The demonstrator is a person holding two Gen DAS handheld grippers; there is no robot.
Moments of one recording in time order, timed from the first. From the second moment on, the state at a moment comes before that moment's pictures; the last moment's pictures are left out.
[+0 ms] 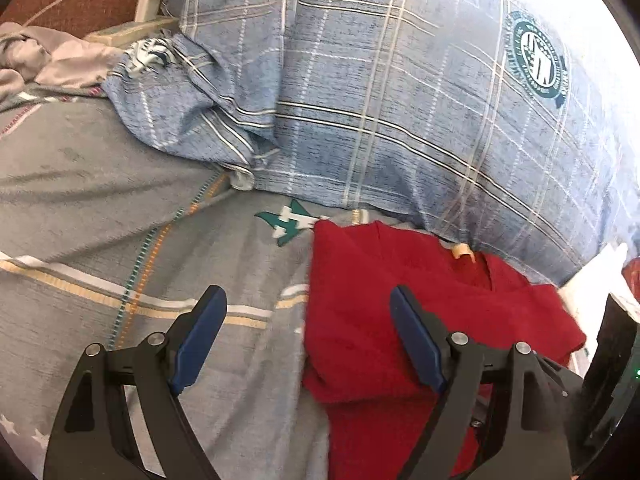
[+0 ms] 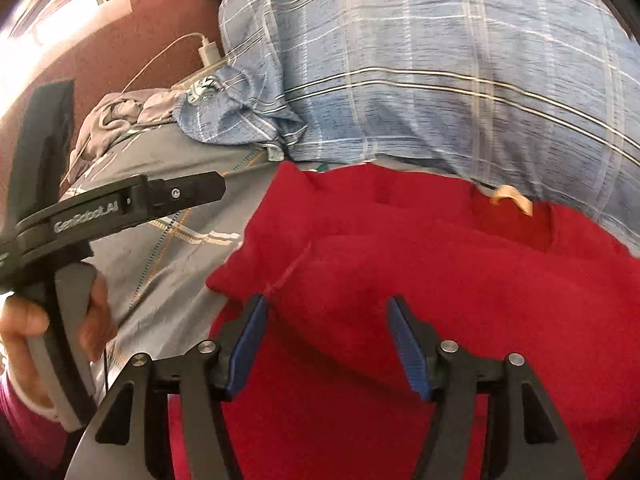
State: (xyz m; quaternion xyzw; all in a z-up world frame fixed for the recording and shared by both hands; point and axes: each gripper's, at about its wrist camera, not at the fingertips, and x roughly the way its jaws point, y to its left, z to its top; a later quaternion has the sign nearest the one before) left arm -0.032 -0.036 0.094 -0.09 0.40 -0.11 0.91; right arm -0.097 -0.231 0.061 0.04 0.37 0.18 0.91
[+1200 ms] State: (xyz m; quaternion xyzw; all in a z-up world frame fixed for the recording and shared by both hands) left arm -0.014 -0.082 0.081 0.00 0.46 -0.16 0.87; right arm -0.174 -0.439 0.083 0.09 0.37 -0.03 0.93
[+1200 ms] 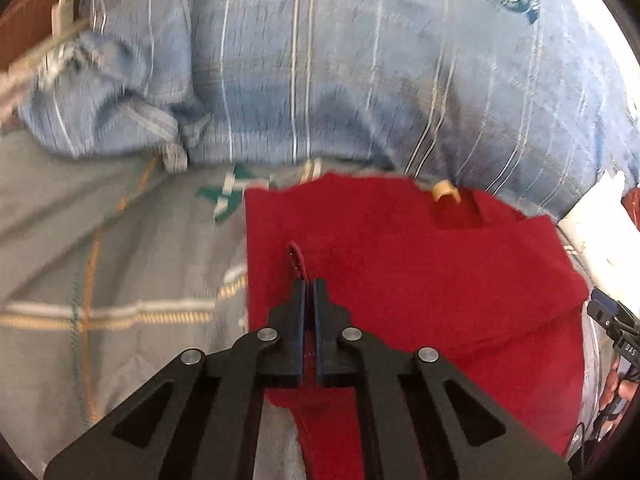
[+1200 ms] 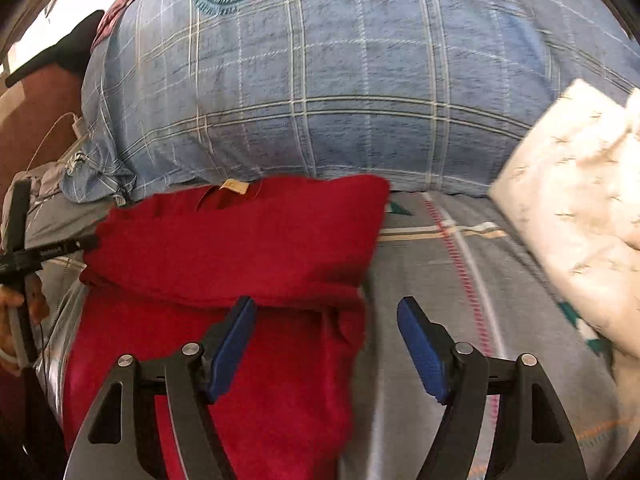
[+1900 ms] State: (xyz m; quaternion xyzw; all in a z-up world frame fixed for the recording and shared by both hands) left arm -0.021 -0.088 0.062 0.00 0.46 -0.17 0.87; right arm -0.159 -0.472 0.062 0.18 0.38 -0.12 0.90
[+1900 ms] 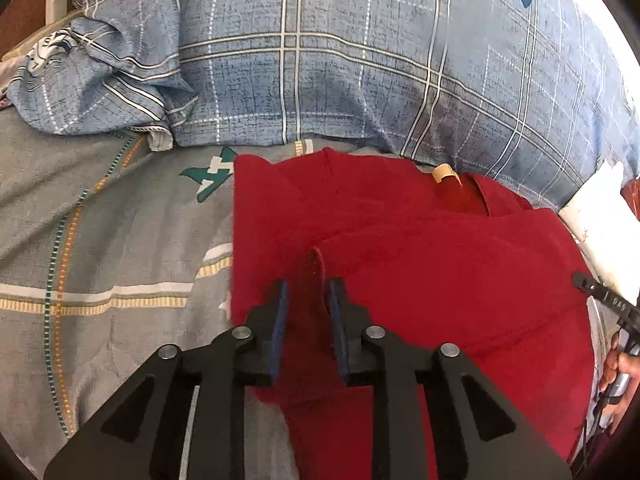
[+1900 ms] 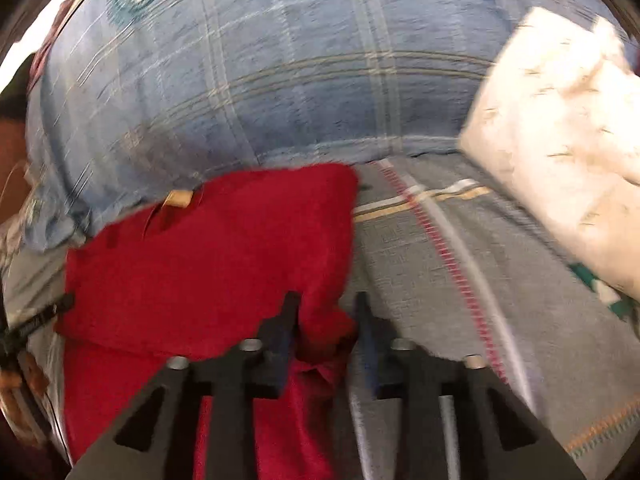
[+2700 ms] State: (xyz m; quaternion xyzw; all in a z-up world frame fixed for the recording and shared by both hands) left arm -0.008 -0.095 0.047 0.04 0.43 -0.11 0.90; right arm -0.064 -0.458 0.064 0.14 0.38 -0.10 0.91
